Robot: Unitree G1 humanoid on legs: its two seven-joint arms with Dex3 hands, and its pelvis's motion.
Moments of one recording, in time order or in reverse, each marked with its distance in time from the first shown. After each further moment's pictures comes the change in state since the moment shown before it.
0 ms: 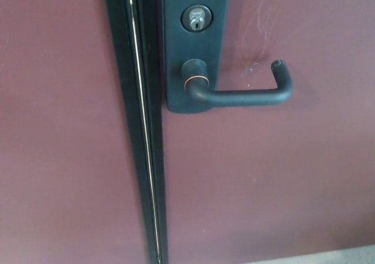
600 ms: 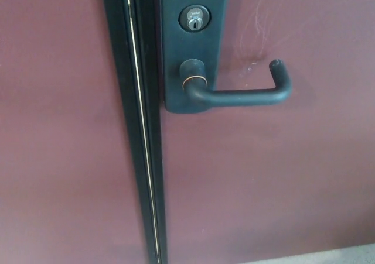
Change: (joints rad) left_arm -0.004 0.000 -0.005 0.000 0.000 -0.002 0.000; right_arm 0.209 0.010 -0.154 -0.785 0.144 0.028 0.035
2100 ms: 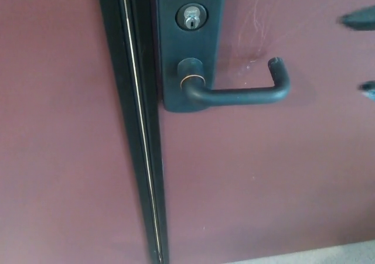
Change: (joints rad) left_arm -0.005 0.001 -0.032 -0.002 0.018 -0.003 0.000; right_arm -0.589 -0.694 0.321 -0.986 0.291 0.563 0.077
